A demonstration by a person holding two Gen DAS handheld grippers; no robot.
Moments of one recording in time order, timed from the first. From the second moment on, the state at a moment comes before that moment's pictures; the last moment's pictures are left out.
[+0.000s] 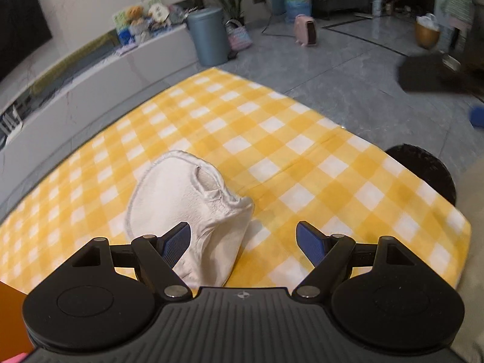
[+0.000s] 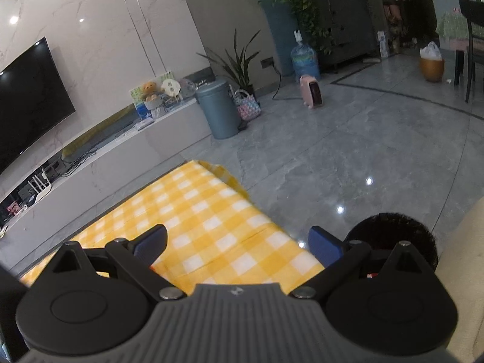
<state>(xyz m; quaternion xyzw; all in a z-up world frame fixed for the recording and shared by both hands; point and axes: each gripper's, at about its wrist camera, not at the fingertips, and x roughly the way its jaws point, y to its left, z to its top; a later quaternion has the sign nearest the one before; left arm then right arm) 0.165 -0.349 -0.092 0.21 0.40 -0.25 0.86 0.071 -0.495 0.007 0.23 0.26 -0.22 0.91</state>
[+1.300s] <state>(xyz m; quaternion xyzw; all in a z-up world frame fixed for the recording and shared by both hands) 0.244 -0.224 -0.061 -0.03 0.38 -0.21 0.90 0.172 -0.417 -0.060 0.16 0.35 -0.07 0.92</state>
